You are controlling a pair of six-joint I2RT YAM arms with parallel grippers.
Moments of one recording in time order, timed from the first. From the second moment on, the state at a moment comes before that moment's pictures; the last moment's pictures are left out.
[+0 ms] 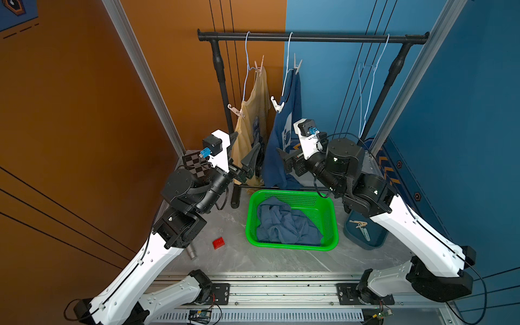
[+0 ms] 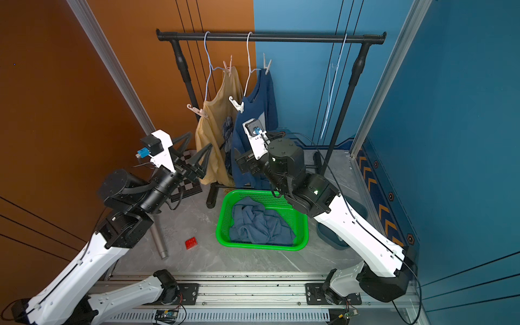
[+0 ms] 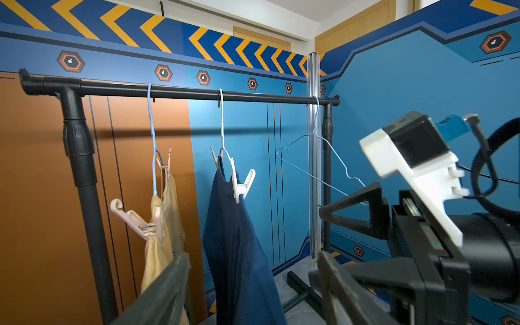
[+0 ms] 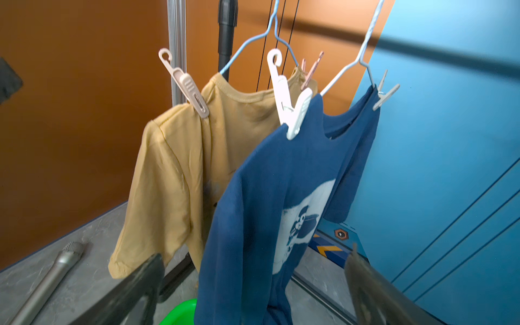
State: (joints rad) left arm -0.67 0.96 1.29 0.01 -0.08 0.06; right arm 0.91 1.43 1.82 -0.46 0.39 -0.13
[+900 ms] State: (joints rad) left arm -0.61 1.06 1.32 -0.01 -0.01 0.03; right arm 0.64 1.50 1.81 -0.24 0.39 -0.04
